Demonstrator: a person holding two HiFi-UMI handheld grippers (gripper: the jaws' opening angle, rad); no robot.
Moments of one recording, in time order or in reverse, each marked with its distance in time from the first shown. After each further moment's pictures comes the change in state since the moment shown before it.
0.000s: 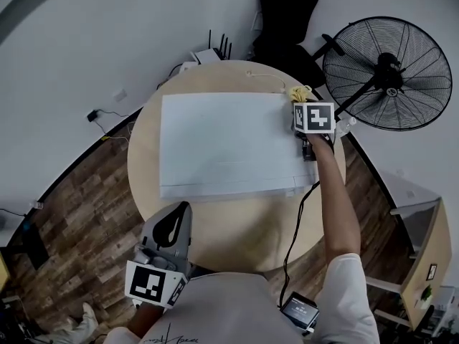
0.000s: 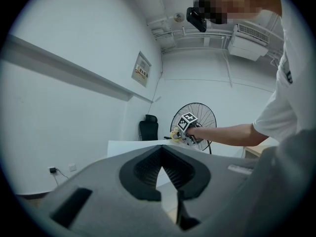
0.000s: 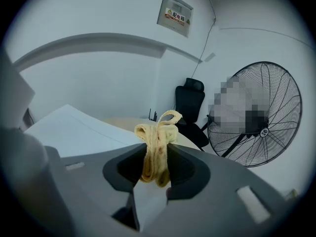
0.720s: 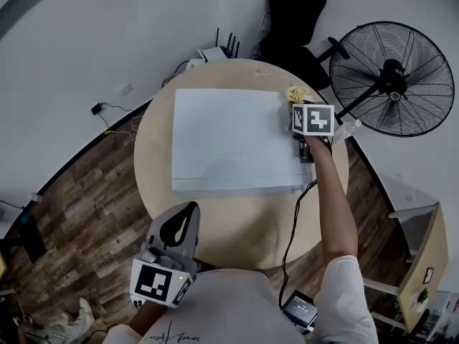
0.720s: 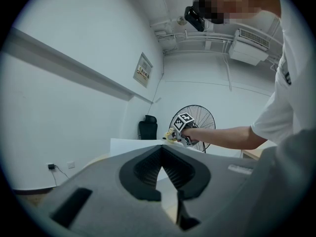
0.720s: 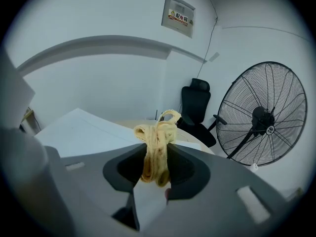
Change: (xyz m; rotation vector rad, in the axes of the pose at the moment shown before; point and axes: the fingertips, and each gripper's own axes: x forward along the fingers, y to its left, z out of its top) left arm -0.024 0.004 -0.006 -0.028 -0.015 -0.016; right arm -0.011 0.051 0.002 0.013 -0.010 0.052
